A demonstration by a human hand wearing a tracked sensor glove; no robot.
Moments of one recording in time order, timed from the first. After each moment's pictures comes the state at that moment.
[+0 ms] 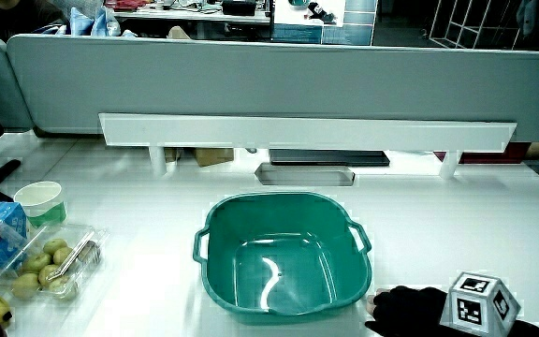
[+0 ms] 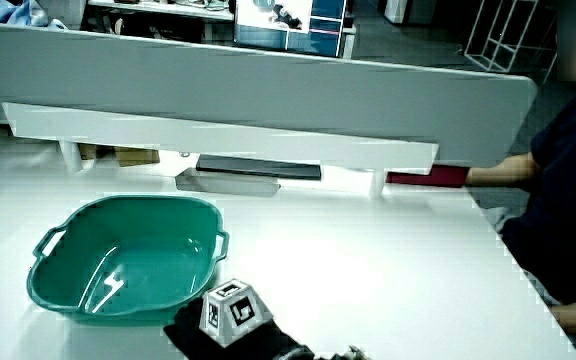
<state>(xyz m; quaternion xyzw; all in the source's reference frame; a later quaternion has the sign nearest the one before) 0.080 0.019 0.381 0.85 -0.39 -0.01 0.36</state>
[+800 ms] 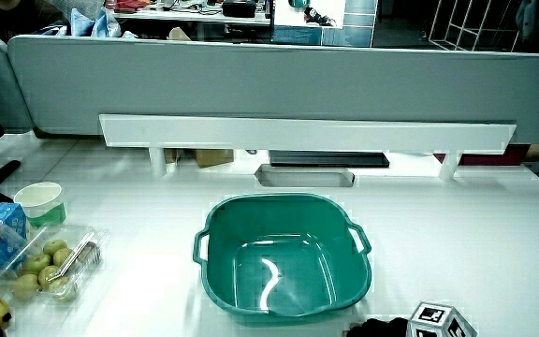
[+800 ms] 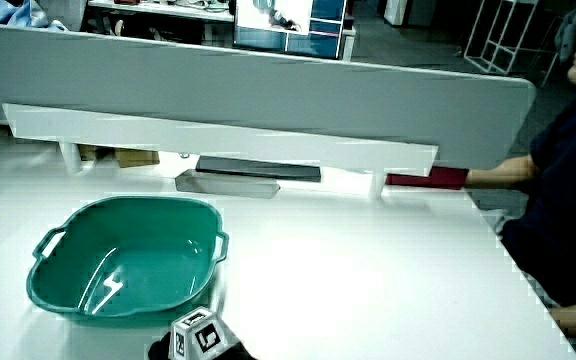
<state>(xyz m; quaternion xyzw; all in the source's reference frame) 0.045 0.036 0.409 0.82 -0.42 -0.01 0.39</state>
